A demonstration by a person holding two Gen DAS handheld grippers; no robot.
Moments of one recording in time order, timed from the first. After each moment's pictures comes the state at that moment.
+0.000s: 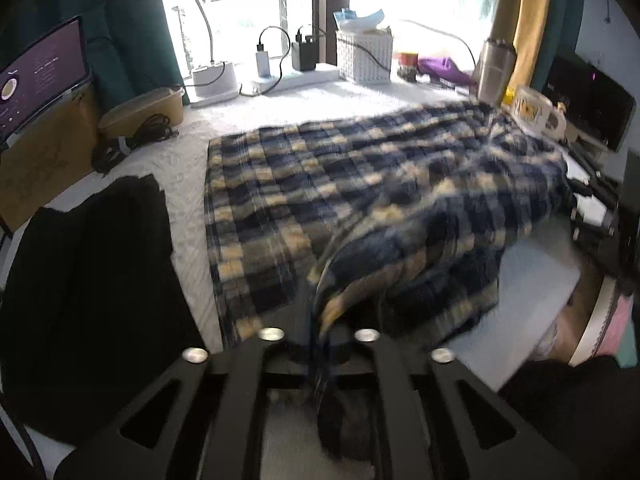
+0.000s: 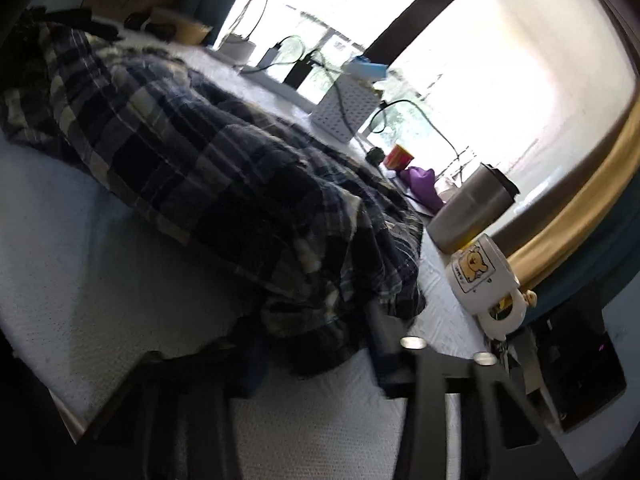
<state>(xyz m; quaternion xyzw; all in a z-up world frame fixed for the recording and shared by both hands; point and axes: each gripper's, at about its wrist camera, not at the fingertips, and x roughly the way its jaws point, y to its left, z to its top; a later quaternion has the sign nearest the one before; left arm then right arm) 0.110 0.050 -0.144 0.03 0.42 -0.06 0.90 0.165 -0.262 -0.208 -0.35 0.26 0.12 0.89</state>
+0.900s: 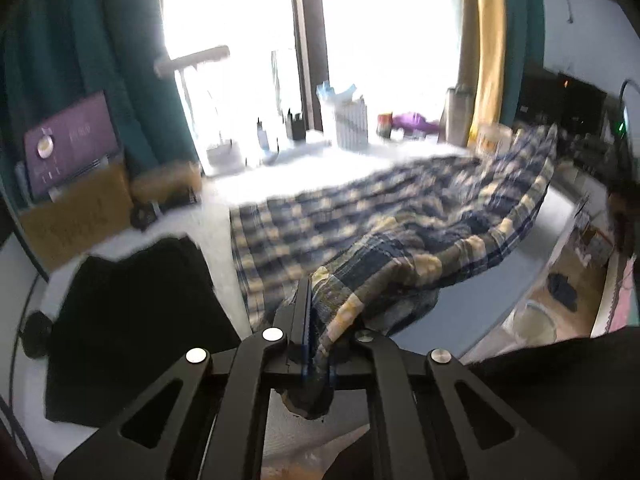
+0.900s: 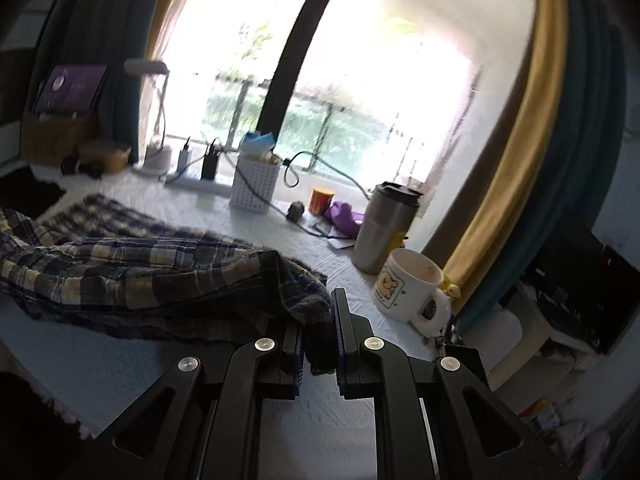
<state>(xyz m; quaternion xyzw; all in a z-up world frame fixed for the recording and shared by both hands) 0.033 0.048 -0.067 0.06 0.31 -0.08 0.95 0.133 -0.339 -0.080 -0.15 0.20 0.06 0.97</state>
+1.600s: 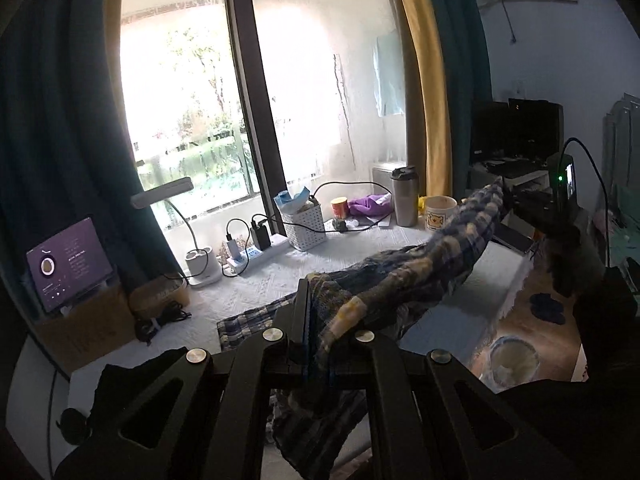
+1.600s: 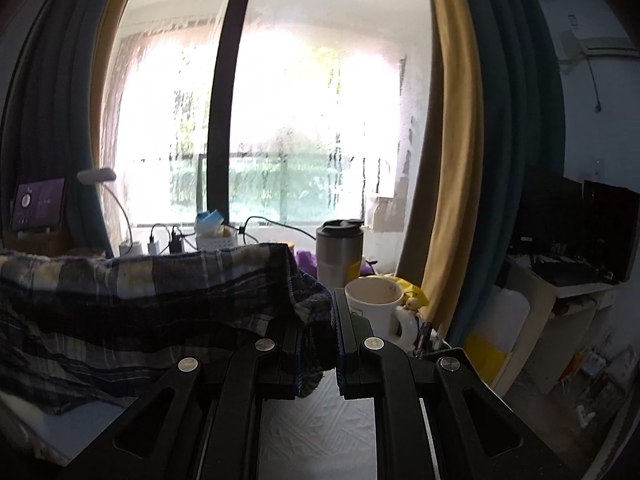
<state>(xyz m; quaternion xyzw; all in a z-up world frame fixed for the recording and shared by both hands) 0.008 0.001 0.047 0.11 0.20 -0.14 0.96 0.130 -0.406 -0.052 -0.02 0.12 0.03 0.99</state>
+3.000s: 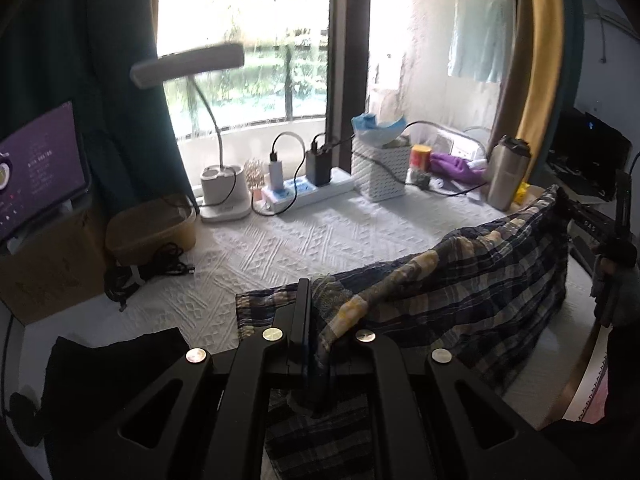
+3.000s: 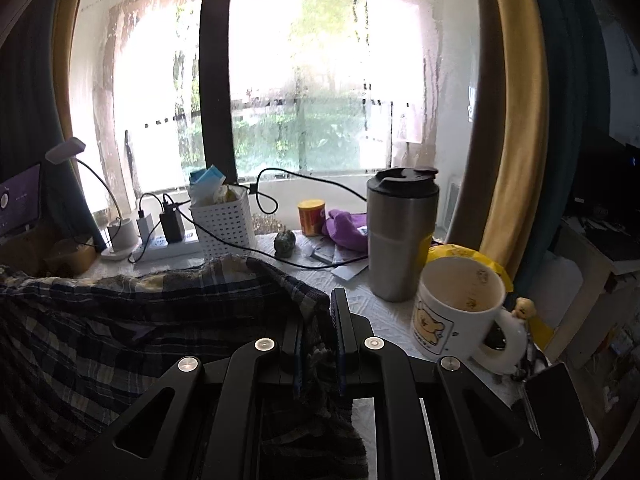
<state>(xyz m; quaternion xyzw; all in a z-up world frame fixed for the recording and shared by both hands) 0.211 0.079 -0.040 0.01 0.33 -0.07 0.94 0.305 -0.350 -0.084 0.00 0.23 0.07 0.97</state>
